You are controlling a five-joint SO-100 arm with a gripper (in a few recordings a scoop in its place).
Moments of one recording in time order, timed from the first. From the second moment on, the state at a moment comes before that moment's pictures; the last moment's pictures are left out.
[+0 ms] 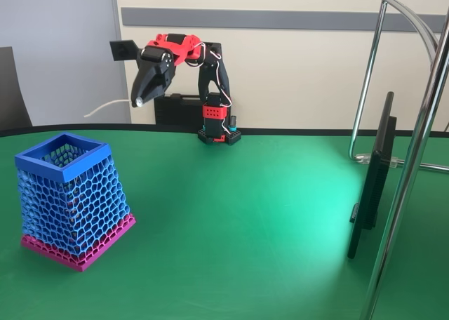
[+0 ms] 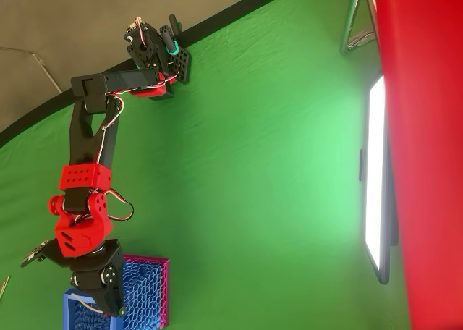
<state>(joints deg) 18.9 71.3 46.9 41.7 -5.7</state>
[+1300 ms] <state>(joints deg) 29.0 52.7 36.3 30.6 19.0</state>
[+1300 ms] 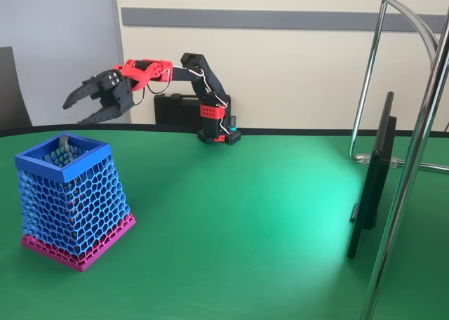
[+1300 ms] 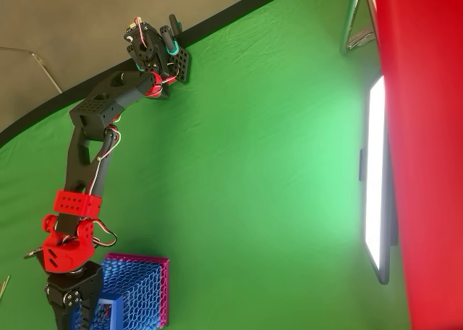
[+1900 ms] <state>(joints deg) 30.8 60.6 40.0 43.1 28.7</state>
